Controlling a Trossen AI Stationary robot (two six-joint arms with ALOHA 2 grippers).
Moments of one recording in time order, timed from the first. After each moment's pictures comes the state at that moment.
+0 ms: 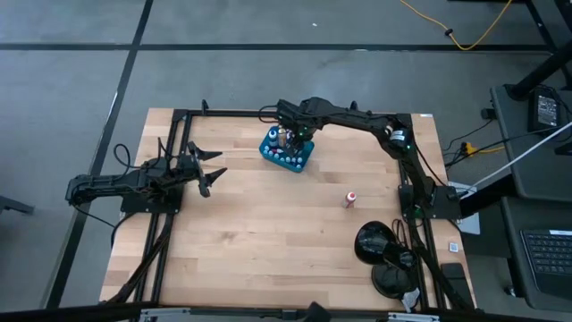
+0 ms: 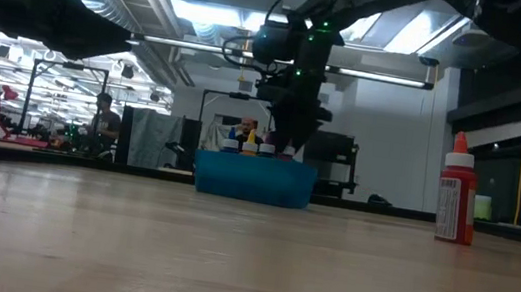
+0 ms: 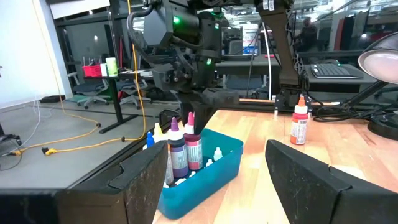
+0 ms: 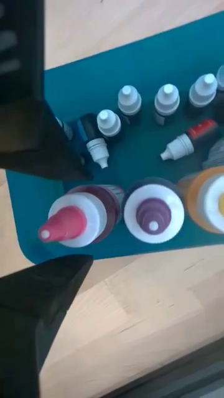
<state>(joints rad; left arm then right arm) 0.11 0.02 0.01 0.06 -0.29 0.05 -0.40 2.21 1.99 -1.14 0.09 0.20</state>
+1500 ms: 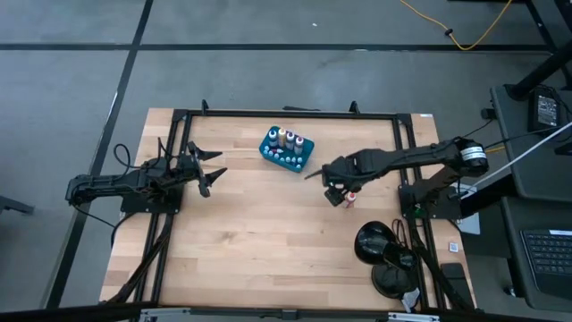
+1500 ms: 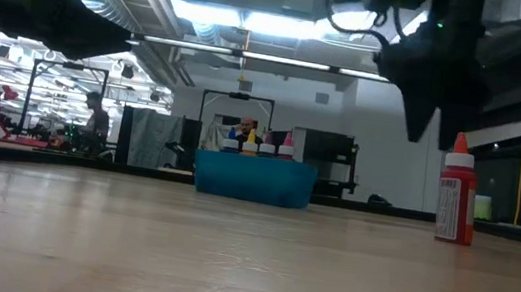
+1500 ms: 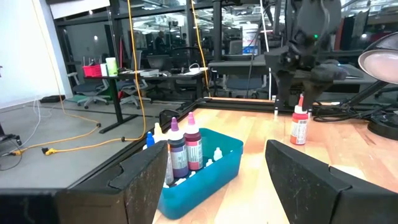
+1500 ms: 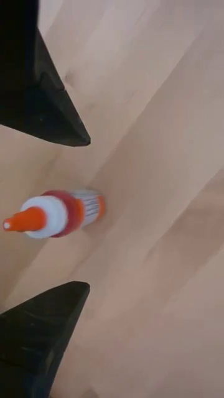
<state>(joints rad) 0.11 0.02 0.01 0.06 -0.29 0.05 0.02 1.55 1.18 -1.13 0.11 0.92</state>
